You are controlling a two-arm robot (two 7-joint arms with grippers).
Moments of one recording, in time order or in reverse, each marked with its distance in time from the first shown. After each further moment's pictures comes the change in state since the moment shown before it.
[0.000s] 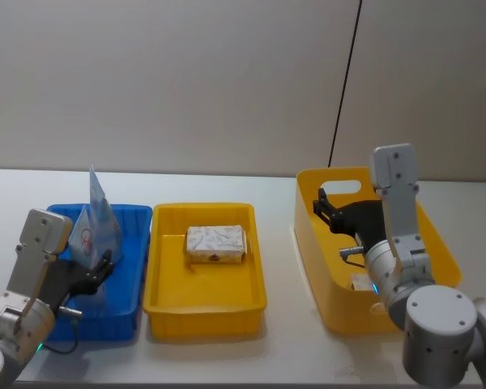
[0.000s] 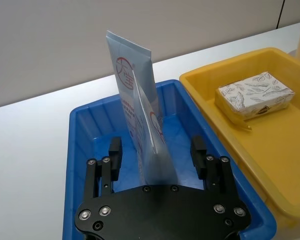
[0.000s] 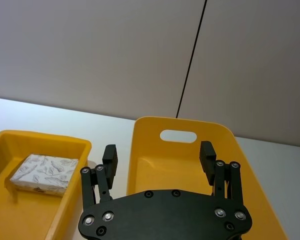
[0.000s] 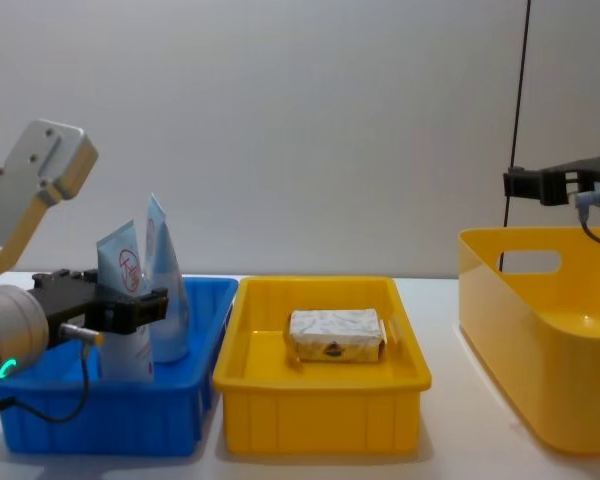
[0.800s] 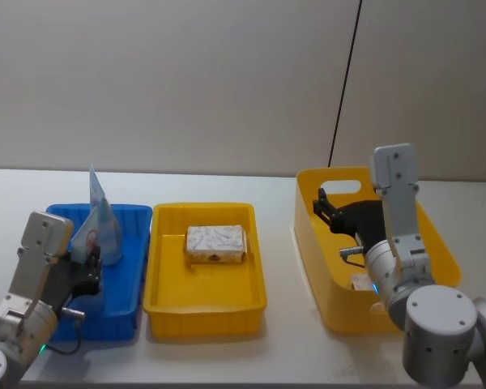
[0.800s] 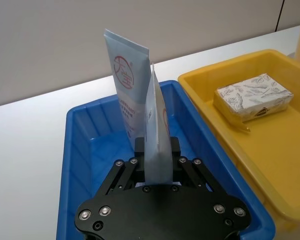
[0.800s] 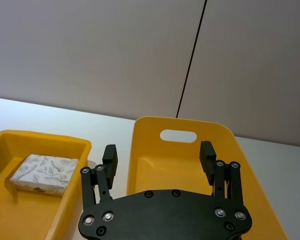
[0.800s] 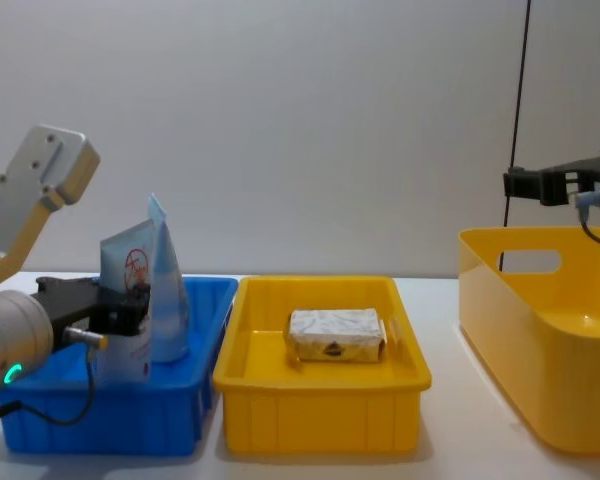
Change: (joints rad) left arm 0.000 -0.024 -0.016 0.026 0.014 -0.027 -0.010; right arm 0.000 0.000 0.000 0.000 0.000 0.000 0.000
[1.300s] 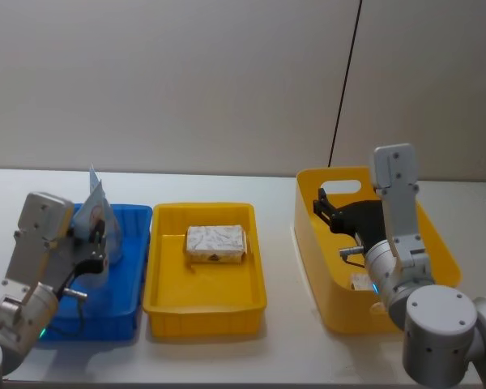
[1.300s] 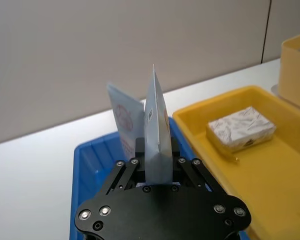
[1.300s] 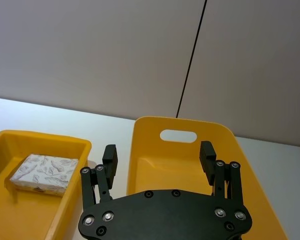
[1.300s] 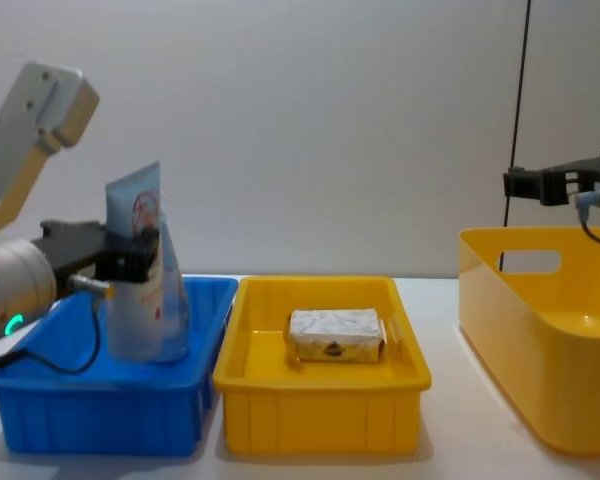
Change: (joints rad) left arm 0.021 0.011 -0.011 -0.100 0.025 -0.028 -0.001; right arm 0.000 0.000 0.000 0.000 0.000 0.000 0.000
